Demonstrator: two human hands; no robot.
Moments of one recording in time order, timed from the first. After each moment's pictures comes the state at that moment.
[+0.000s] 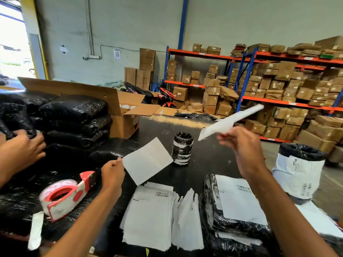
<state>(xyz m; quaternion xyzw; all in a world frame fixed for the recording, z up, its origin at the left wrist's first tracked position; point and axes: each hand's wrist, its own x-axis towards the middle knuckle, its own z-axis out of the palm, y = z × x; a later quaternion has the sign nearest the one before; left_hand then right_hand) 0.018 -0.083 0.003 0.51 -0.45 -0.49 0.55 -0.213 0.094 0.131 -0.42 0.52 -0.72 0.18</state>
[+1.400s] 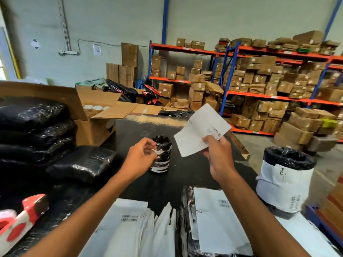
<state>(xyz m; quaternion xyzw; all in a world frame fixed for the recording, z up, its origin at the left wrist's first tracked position) -0.119 -0.101 0.053 0.31 -0.78 -0.38 0.39 -0.271 0.036 0.108 -0.26 0.57 -0.75 0.21</state>
